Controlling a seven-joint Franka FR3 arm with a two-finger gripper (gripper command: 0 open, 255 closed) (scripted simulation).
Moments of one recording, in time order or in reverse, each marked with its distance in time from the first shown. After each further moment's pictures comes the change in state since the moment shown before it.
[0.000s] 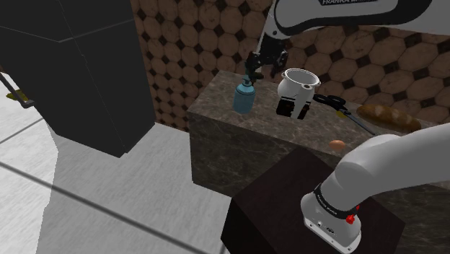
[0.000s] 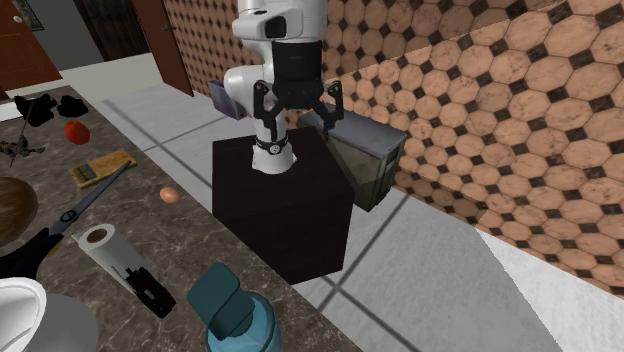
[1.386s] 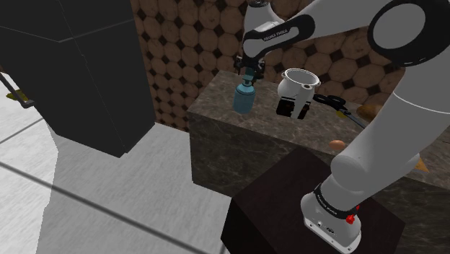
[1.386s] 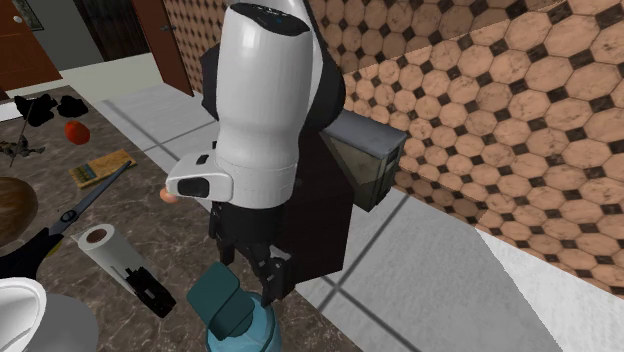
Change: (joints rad) arm -0.176 0.625 0.036 0.333 -0.359 0.333 0.702
